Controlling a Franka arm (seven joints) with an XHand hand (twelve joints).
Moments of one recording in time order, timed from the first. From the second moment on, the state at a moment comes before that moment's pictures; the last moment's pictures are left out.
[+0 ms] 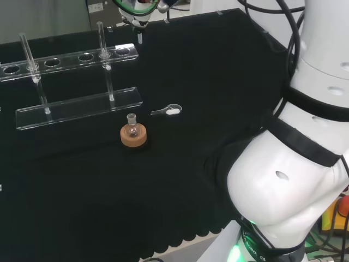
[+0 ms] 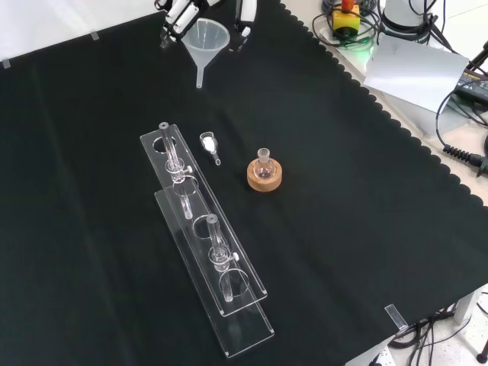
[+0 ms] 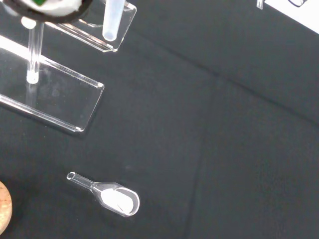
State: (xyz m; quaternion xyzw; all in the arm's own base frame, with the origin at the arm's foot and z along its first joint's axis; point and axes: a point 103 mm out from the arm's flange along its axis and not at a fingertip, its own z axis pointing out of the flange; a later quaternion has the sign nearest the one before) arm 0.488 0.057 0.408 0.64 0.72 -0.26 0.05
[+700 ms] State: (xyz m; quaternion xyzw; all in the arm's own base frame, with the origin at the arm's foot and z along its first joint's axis) arm 0.425 0.077 0.350 0.63 0.72 -0.30 0.03
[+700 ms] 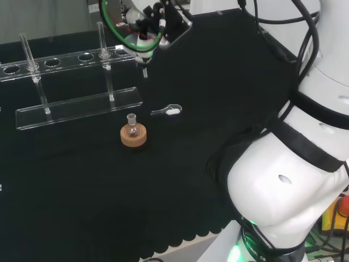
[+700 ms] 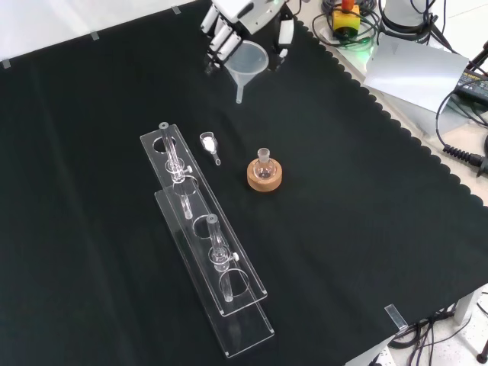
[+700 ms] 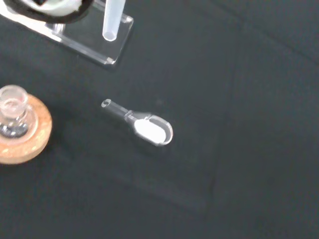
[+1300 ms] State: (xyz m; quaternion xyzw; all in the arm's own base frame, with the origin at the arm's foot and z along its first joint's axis) arm 0.413 0.094 0.316 0.62 0.73 -0.29 0.02
